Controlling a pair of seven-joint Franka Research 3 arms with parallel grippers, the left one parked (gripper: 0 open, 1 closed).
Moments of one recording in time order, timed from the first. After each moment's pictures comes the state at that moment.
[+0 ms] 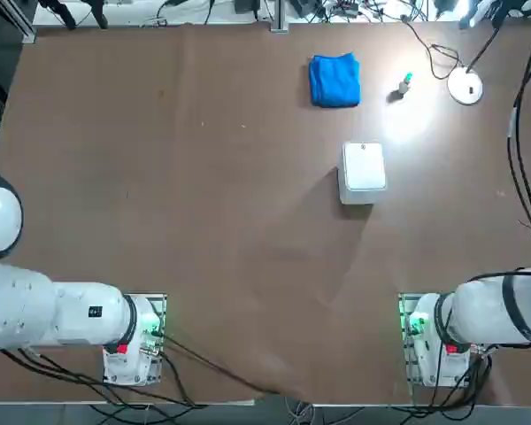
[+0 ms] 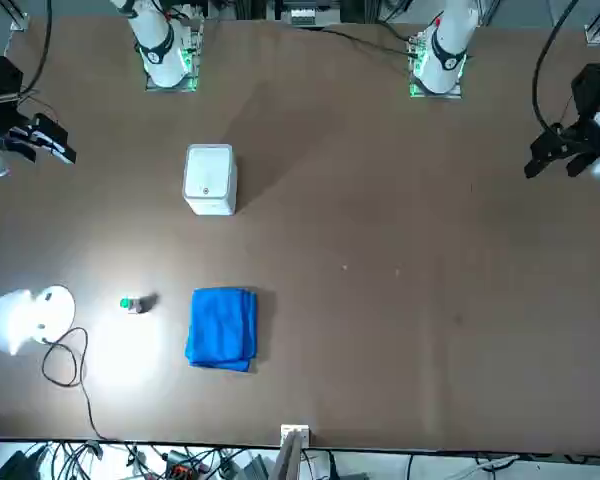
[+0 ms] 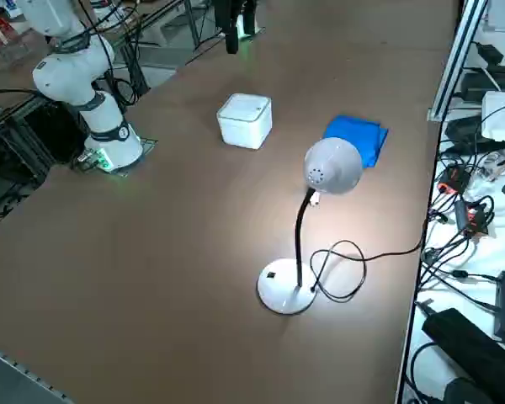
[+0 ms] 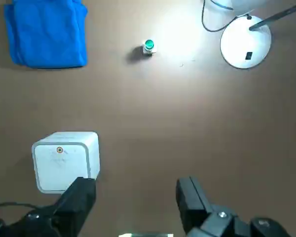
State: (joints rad) arm 0.01 0.03 0.00 -1.55 -0.01 1.50 0.03
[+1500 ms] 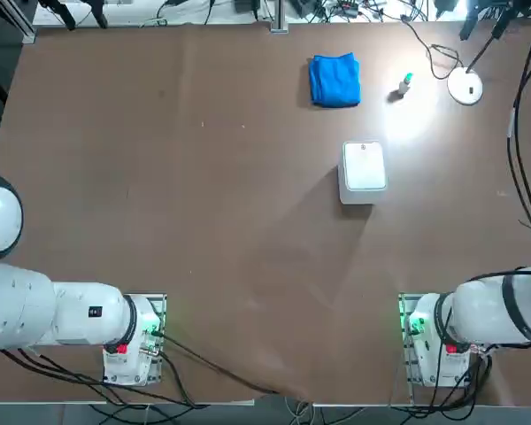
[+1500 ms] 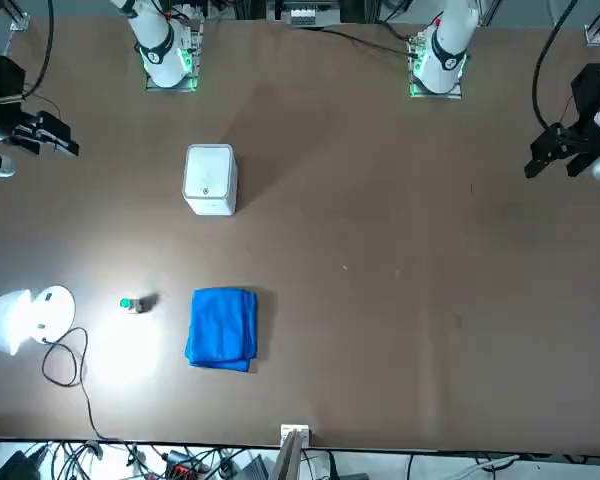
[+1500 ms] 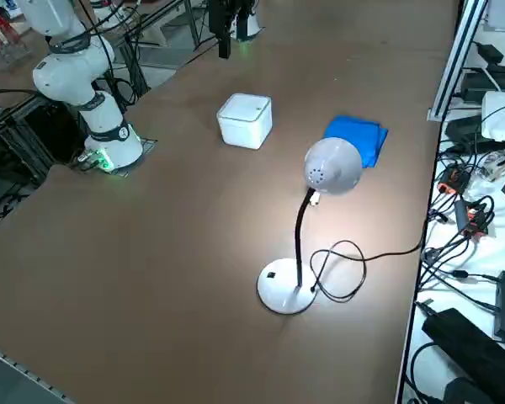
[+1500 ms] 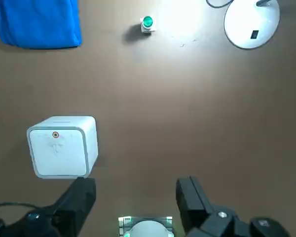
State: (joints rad) arm 0.01 0.04 0.00 -1.55 -0.01 1.43 0.03
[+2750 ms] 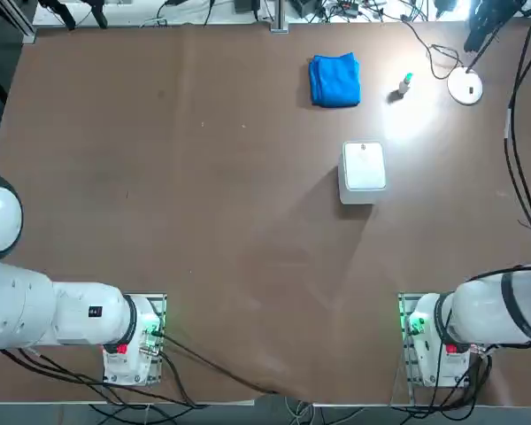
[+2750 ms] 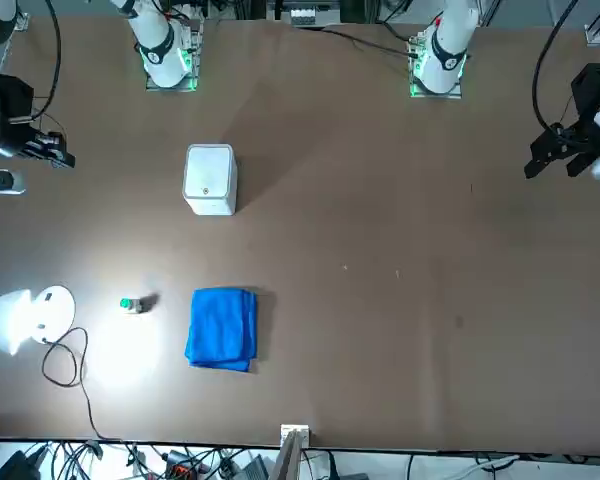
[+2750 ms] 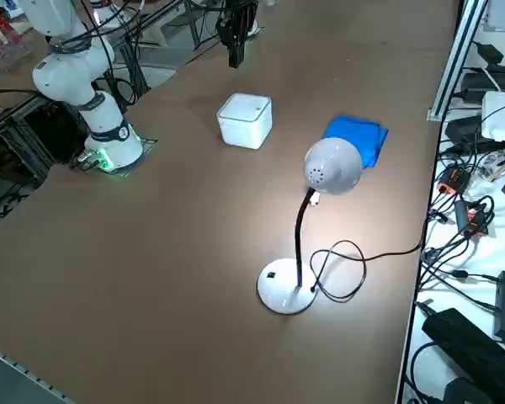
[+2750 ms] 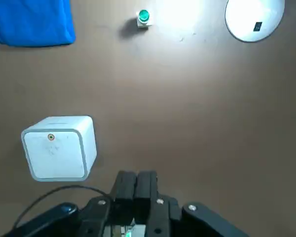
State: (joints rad) arm 0.01 0.08 0.00 -1.54 -0.01 1.44 0.04
